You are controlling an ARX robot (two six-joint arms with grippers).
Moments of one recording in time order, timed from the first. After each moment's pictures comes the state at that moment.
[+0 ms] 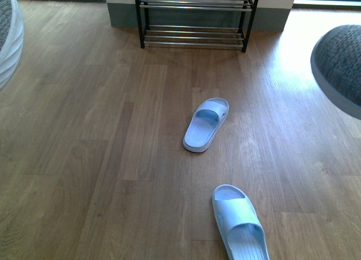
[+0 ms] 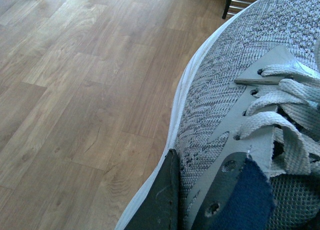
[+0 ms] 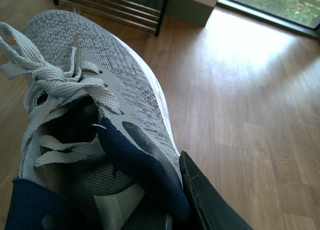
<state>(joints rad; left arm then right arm) -0.18 0.71 0.35 -0.10 -0.31 -0.20 -0.36 0.83 0.26 0.26 -0.17 -0.35</state>
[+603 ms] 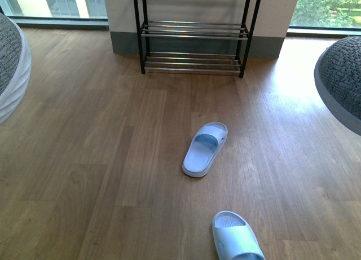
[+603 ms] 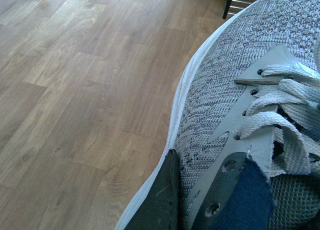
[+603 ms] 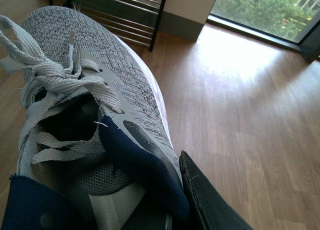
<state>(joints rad) -0.18 0.71 0.35 -0.10 -0.31 -0.20 -0.35 0.66 0.24 0.18 -0.15 -0.34</state>
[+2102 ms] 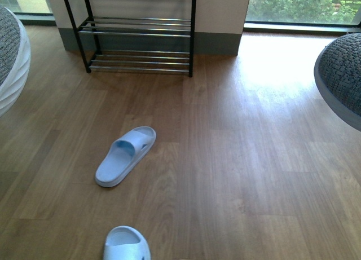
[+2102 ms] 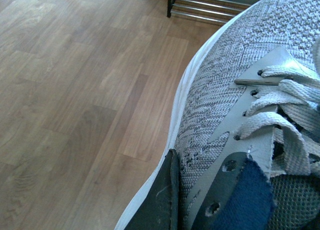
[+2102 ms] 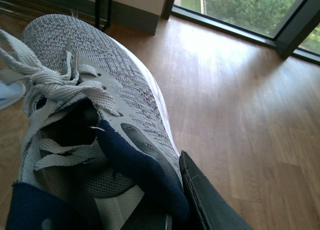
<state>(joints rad) -0.18 0.71 0.35 -0.10 -0.31 -0.20 -0.34 0.66 0.24 0.18 -0.15 -0.34</state>
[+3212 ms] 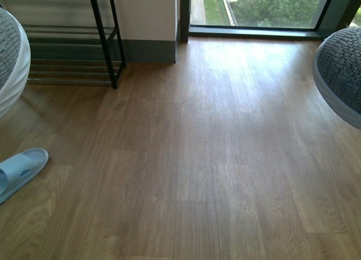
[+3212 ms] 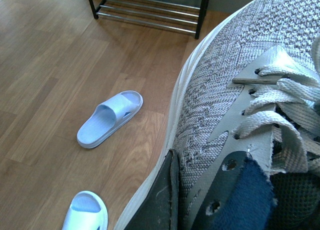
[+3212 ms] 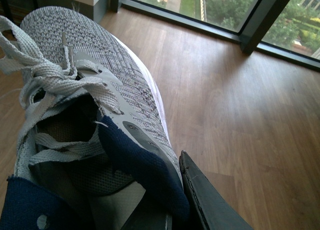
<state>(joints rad) -0.19 0.71 0.34 -0.10 -0.31 -0.20 -0.34 0.66 0.24 0.18 -0.15 -0.34</state>
